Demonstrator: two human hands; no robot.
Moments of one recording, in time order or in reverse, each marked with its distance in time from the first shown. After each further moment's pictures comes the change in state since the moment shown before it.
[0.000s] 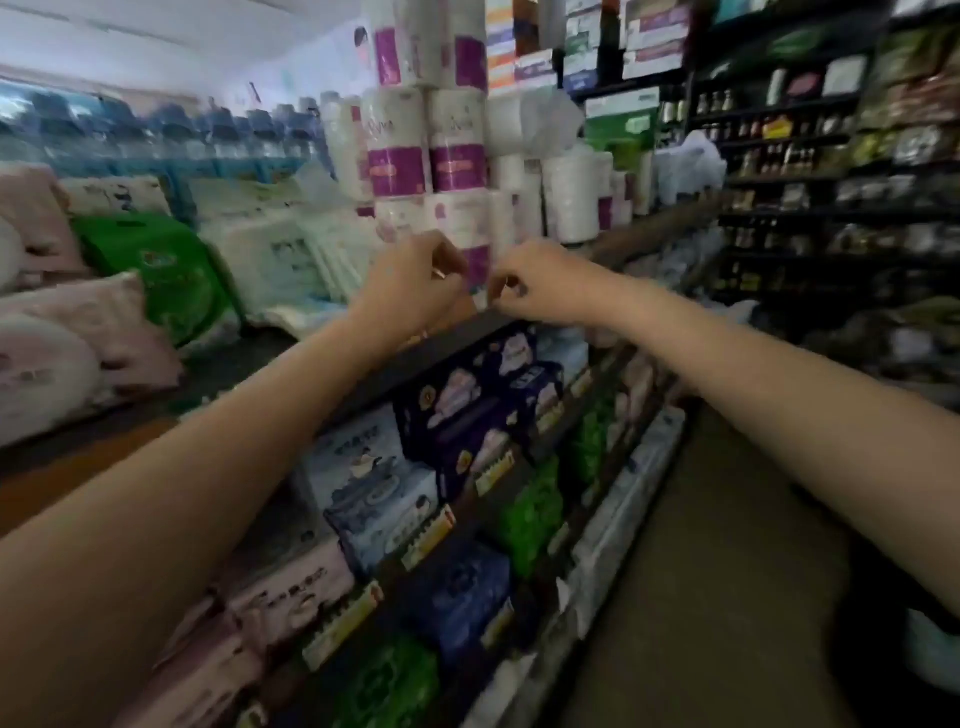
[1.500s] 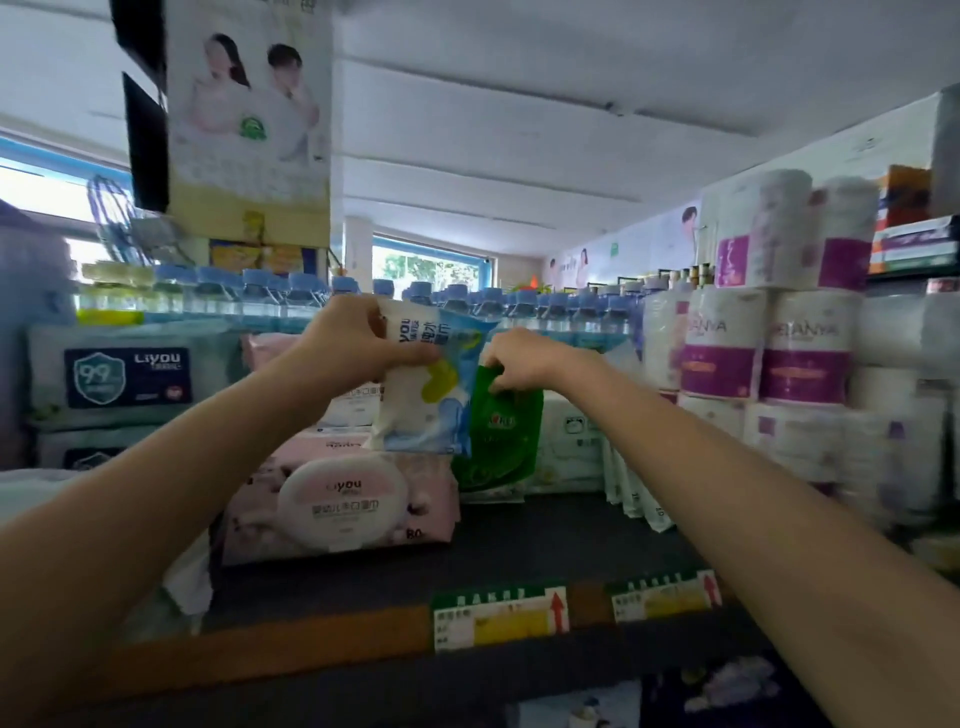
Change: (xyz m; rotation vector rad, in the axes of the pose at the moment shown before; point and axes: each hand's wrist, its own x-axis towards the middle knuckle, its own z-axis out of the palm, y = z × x) left_hand -0.033 -0.074 -0.205 -0.003 0.507 -0.466; right_hand 0.244 -0.173 0.003 0.030 -0.090 -0.458
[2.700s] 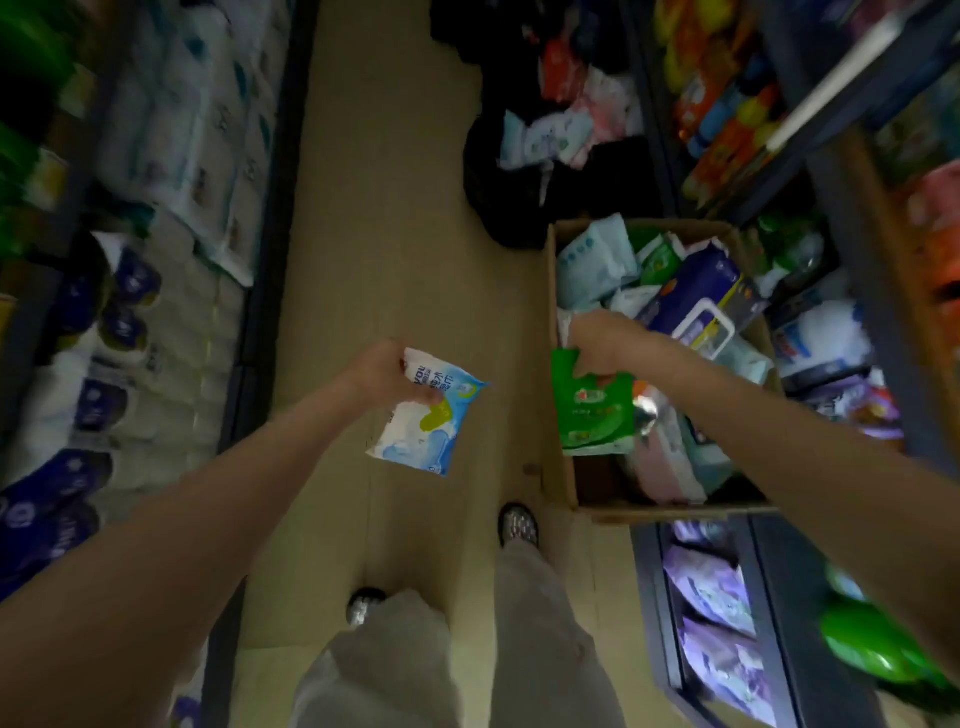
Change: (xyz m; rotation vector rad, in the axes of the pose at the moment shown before) left_hand -0.717 -0.027 0.386 0.239 -1.965 0.195; right_hand -0.960 -0.149 0.286 0.559 -0.863 1.590
